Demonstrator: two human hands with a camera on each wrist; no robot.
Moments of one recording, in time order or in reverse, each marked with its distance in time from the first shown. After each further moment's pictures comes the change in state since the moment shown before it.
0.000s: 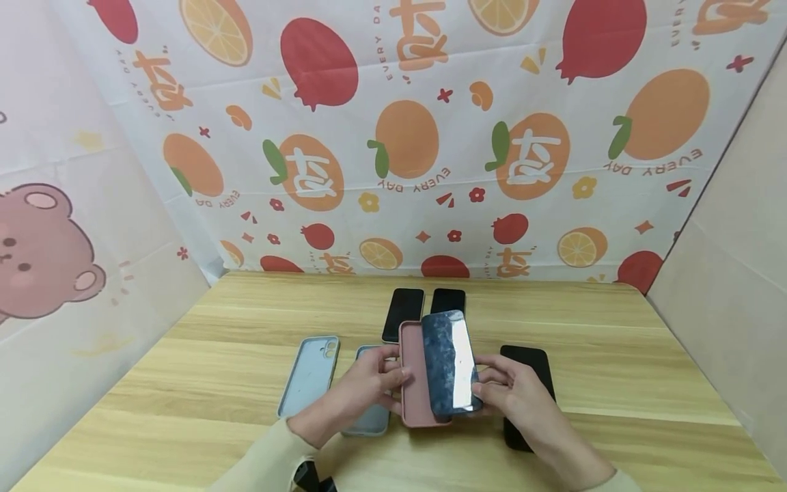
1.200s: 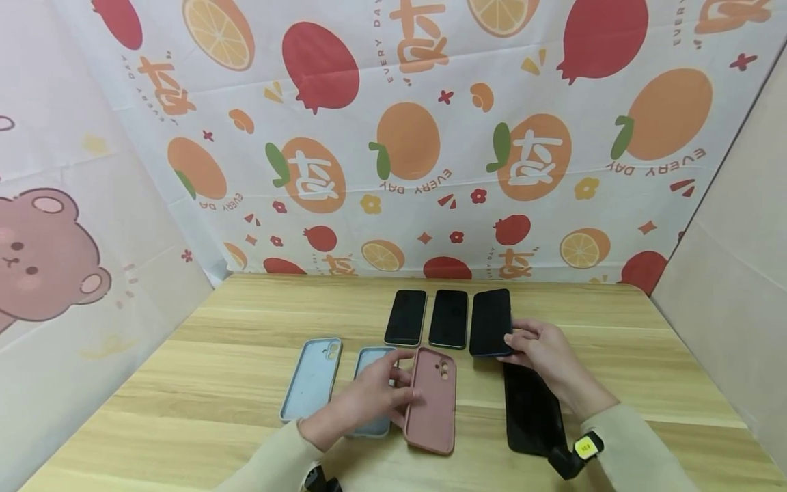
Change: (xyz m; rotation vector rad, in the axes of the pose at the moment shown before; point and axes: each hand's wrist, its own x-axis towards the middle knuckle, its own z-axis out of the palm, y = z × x) left_hand 0.004 -0.012 0.005 0.367 0.034 -0.001; right_hand 0.047 -0.003 -0.062 -0.016 0.168 0.079
